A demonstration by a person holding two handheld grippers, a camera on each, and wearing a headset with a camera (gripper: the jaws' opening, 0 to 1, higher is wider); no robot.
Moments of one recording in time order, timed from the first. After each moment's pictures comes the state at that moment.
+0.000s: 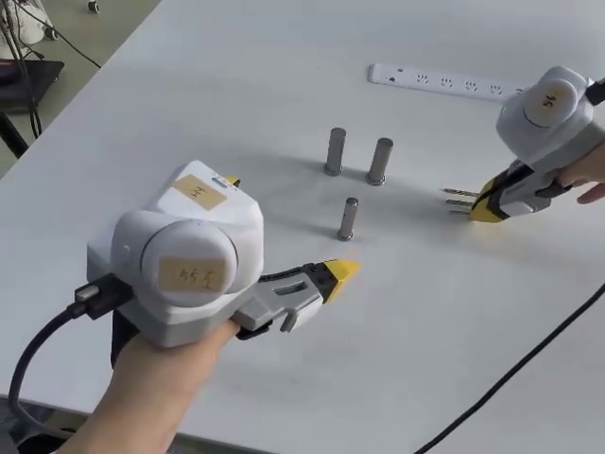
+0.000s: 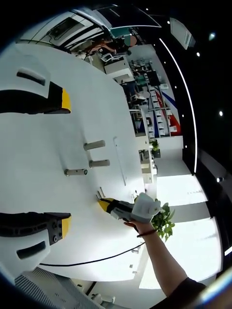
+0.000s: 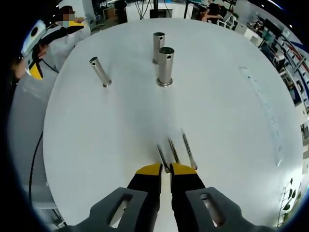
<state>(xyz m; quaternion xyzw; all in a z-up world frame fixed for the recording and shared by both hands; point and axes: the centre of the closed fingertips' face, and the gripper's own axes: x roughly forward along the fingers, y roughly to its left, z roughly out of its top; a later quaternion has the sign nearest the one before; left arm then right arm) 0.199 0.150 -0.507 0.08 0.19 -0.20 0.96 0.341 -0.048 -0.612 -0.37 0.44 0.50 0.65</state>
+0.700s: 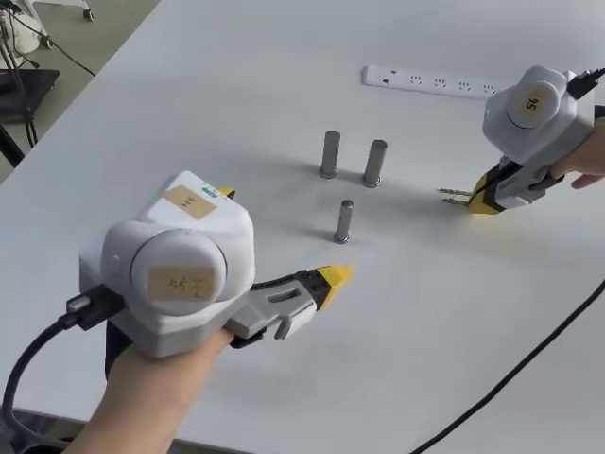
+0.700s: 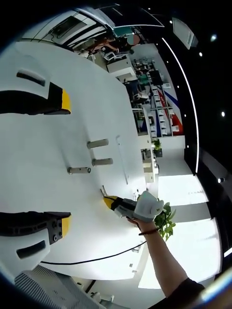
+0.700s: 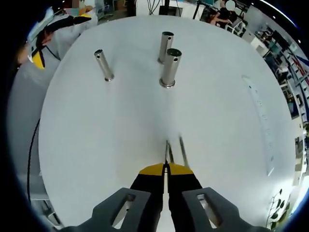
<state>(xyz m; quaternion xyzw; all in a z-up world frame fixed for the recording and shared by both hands) 0.194 0.149 -0.514 0.07 0.20 -0.20 0.96 0.341 -0.047 -0.604 -0.41 0.40 0.50 0.65</state>
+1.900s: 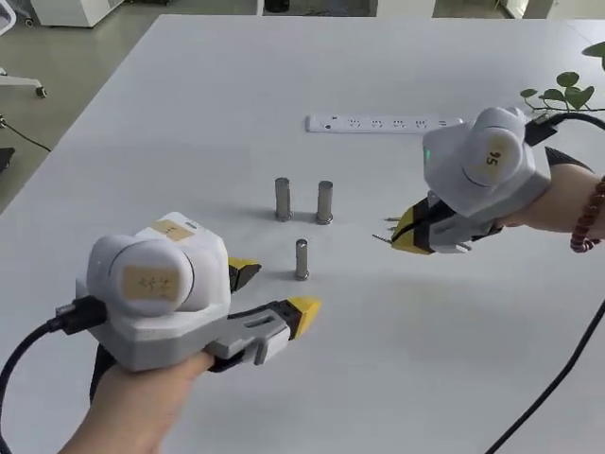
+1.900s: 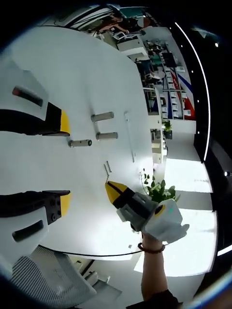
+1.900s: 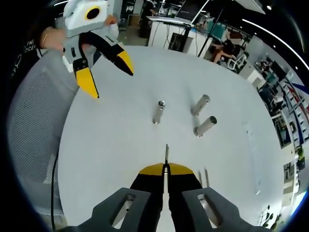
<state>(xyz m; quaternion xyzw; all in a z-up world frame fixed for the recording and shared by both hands) 0.189 0.108 -0.516 0.02 0.26 -0.30 0.92 0.250 0.008 -0.542 -0.41 0.27 0.55 0.67</state>
